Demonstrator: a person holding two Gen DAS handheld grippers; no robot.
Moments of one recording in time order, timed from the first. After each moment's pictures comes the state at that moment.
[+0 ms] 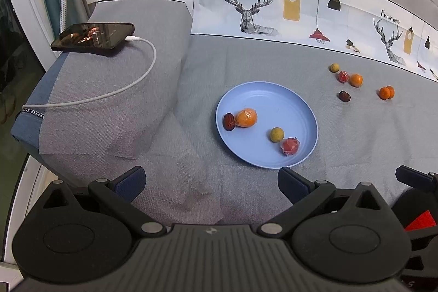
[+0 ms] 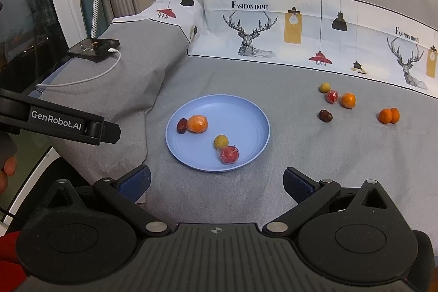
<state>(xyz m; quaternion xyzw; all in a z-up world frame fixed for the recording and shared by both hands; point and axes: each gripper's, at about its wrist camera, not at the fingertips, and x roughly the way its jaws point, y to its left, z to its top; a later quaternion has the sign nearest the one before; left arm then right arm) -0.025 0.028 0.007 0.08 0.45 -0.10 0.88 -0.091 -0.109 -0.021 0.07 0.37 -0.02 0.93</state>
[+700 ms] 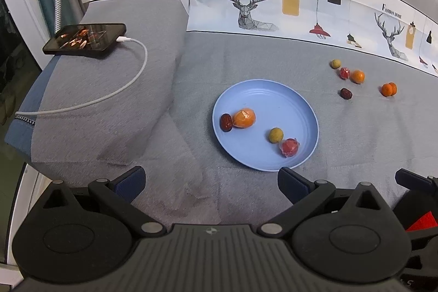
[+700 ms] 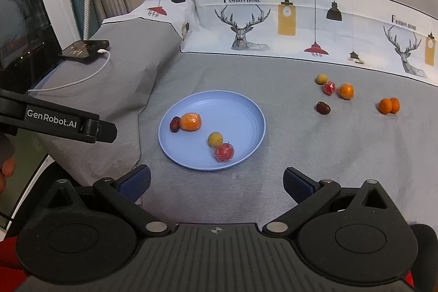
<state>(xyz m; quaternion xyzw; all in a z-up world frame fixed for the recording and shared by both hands) -0.013 0.015 0.003 0.09 0.46 -0.10 0.88 -0.086 -0.119 -0.032 0.10 0.38 -0.03 0.92</state>
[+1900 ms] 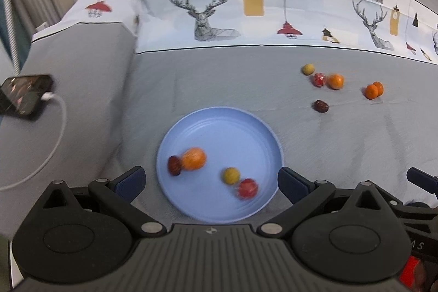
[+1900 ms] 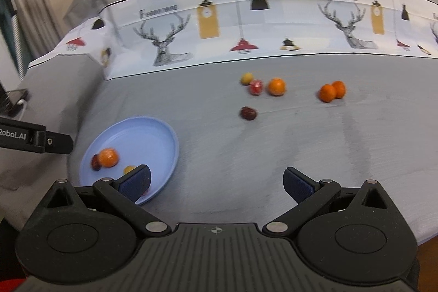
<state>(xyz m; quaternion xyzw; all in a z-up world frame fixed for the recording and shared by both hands) 0.045 -0.090 -0.006 0.14 0.46 -0.15 0.87 -0.065 -0.231 -0.055 0.16 0.36 -0.15 0.91</state>
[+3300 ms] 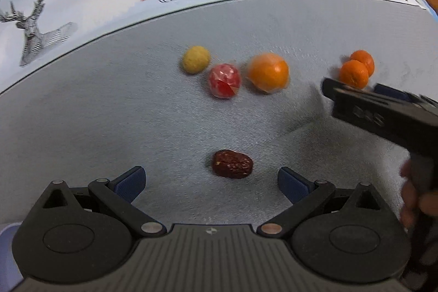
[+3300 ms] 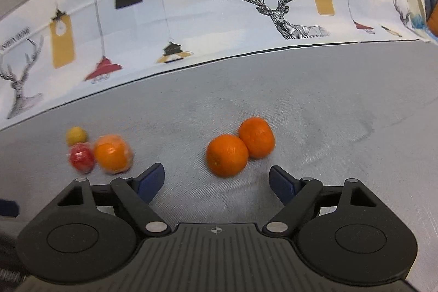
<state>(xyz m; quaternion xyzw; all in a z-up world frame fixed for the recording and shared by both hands) 0.168 -0.326 -0.177 0.20 0.50 -0.29 0.79 0.074 -0.451 -0.189 0.16 0.35 -0.30 0.87</state>
